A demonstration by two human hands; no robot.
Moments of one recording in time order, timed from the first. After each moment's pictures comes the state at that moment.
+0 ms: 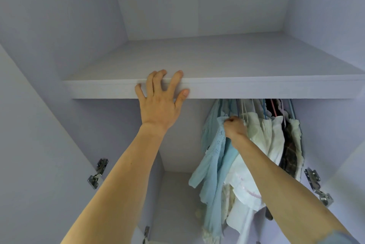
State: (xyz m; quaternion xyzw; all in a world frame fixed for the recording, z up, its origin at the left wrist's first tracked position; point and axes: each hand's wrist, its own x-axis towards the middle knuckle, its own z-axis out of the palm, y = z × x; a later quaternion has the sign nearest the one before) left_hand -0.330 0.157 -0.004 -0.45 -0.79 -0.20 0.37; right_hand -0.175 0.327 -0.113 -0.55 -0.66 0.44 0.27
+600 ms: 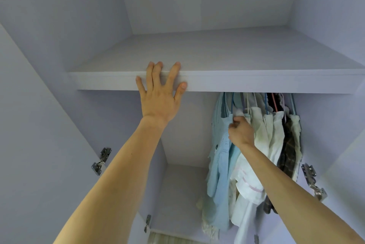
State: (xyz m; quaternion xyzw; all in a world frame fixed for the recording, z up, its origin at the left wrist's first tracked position) left_hand -0.314 0.153 0.001 -0.44 -0.83 -0.21 0.28; right_hand -0.132 0.307 -0.127 -0.52 -0.71 0.38 0.29
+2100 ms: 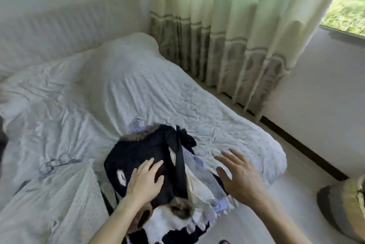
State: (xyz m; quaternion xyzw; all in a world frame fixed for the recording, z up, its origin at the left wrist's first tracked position) left_hand 0.498 -0.546 -0.263 0.66 -0.72 -0.23 -0.02; right_hand 0.191 -0.504 -0.202 0.74 -0.65 0.12 -0.13
